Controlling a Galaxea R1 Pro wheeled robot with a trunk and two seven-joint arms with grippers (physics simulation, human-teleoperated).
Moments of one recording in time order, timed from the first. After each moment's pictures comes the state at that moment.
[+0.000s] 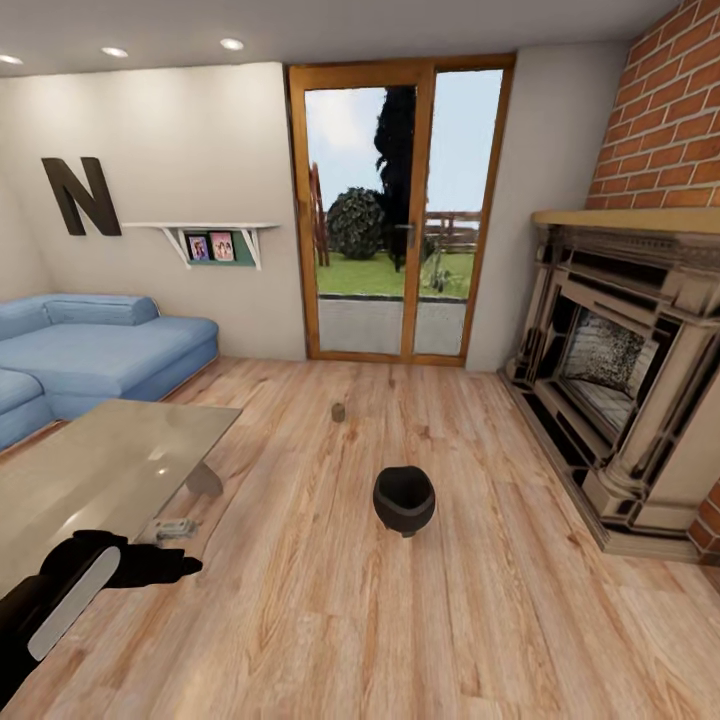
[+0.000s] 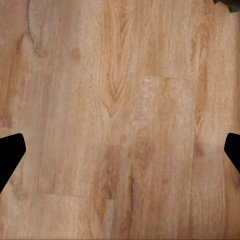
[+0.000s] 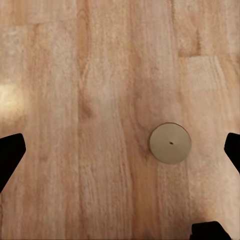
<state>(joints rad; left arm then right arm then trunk) -0.45 0.49 -0.26 -1.22 0.63 0.98 0.02 -0.16 0.12 0.28 -0.52 -0.38 -0.02 -0.24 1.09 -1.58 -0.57</state>
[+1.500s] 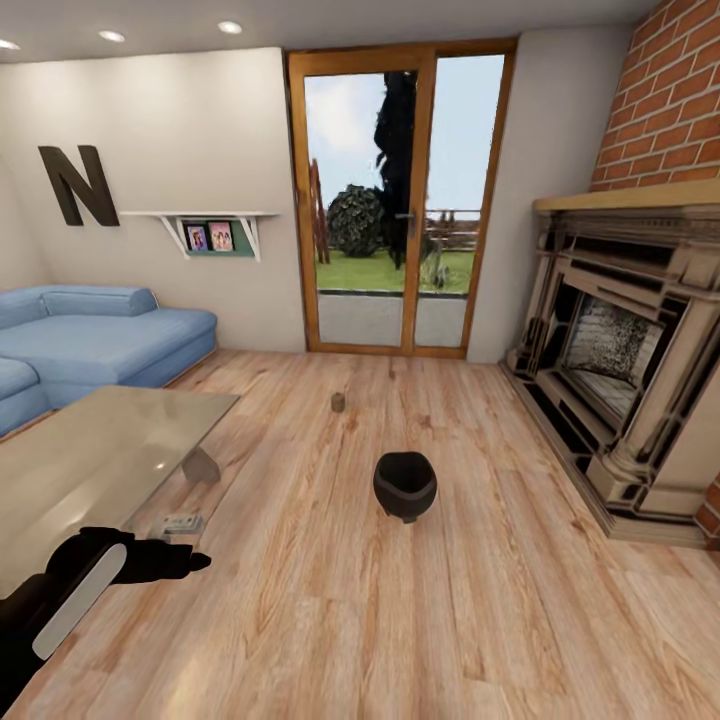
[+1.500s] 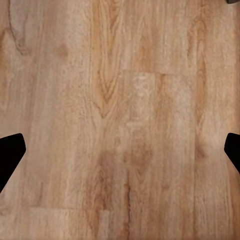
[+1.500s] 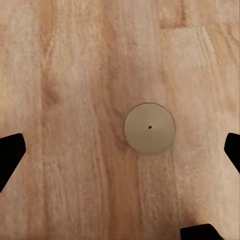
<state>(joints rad) -0.45 0.48 -0.26 -1.26 0.63 0.98 0.02 -0.17 0.09 0.26 -0.39 -0.39 -0.13 -0.20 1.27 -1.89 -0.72</state>
